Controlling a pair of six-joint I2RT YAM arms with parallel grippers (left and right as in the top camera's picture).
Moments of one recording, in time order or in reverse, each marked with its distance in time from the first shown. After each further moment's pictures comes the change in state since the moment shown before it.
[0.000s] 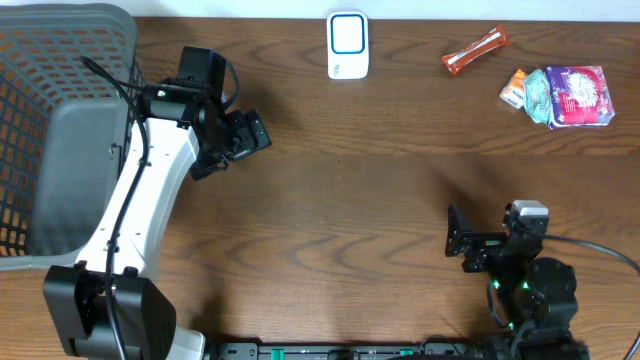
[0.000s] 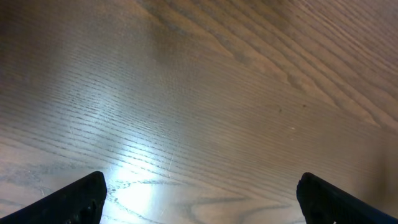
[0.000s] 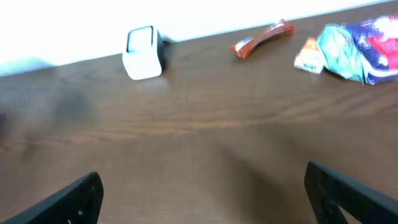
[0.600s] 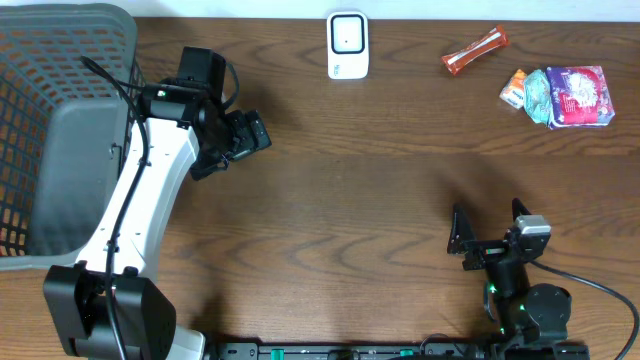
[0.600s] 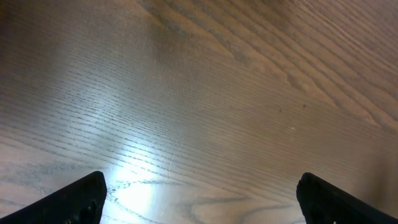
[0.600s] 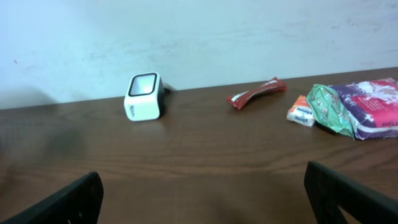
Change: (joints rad) left arm 0.000 0.000 0.000 0.000 0.000 0.000; right arm -0.093 -0.234 -0.245 0.269 -0.064 -0.076
